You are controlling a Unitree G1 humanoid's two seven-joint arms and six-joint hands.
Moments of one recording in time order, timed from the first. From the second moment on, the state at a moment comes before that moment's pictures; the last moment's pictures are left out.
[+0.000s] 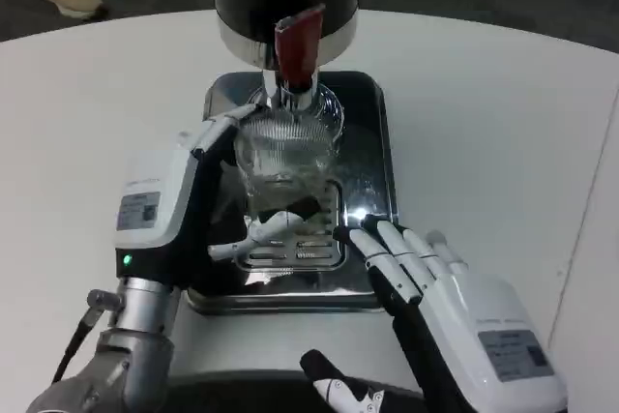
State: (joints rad) left arm -0.78 0.37 -0.36 1.17 0.75 -0.69 0.97; right arm 0.28 -0.12 0.40 -0.62 -1.13 0.02 -0.02
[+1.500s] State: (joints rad) left arm -0.47 0.63 0.05 0.30 -0.56 -0.62 -0.52; right arm 0.27 -0.11 0.42 -0.59 -1.11 0.03 -0.02
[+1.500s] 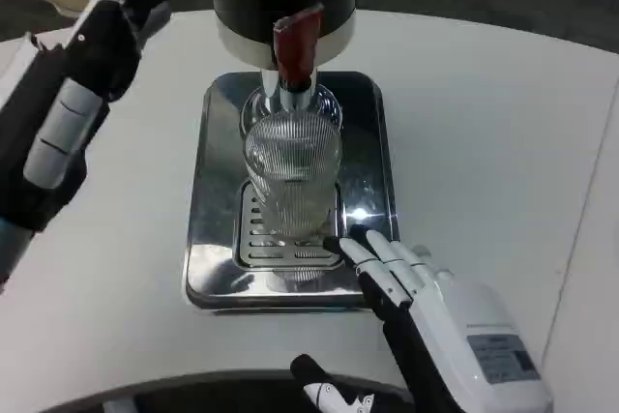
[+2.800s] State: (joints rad) left arm -0.72 0.43 0.15 0.26 -0.55 -0.11 -0.90; right arm 0.32 -0.08 0.42 -0.62 -1.13 0.03 -0.02
